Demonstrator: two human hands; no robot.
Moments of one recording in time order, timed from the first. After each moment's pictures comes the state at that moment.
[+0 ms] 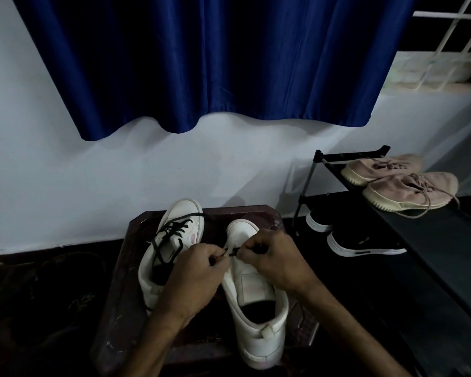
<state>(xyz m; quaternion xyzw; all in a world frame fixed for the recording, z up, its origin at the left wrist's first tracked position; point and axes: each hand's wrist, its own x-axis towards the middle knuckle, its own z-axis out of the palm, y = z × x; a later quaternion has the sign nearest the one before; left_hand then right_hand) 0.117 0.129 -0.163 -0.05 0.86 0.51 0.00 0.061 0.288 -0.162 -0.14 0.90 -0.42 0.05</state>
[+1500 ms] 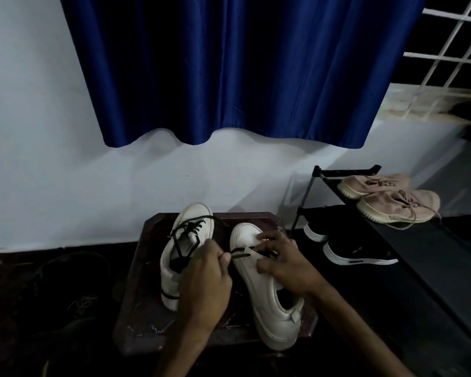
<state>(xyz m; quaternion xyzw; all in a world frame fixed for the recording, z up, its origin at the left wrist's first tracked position) 0.148 0.135 -0.163 -0.11 0.90 0.39 -0.18 0.073 0.298 -0.167 -0.14 0.89 -0.42 0.10</state>
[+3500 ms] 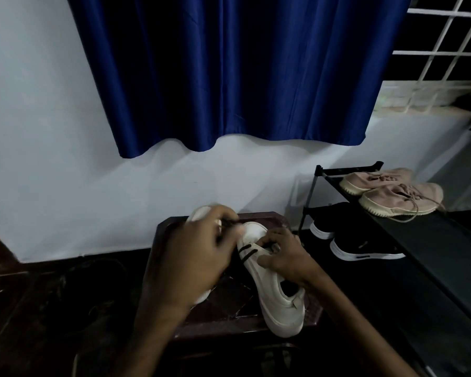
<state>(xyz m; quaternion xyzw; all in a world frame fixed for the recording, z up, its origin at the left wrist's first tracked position) 0.175 0.109 -0.071 0.02 0.90 0.37 -0.21 0.078 0.291 -0.168 -0.10 0.93 -0.36 0.07</state>
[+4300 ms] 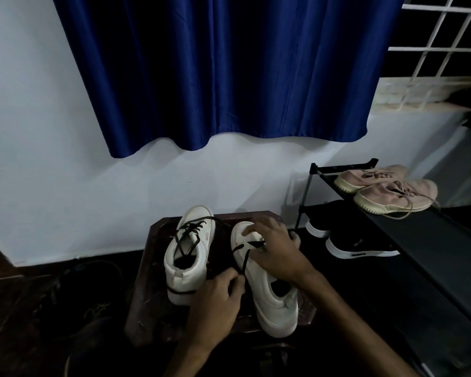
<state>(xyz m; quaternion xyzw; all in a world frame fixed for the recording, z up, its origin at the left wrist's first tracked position) 0.173 0.146 -0.194 -0.03 0.91 0.41 -0.07 0.071 0.287 -0.159 -0.19 0.94 -0.29 0.03</state>
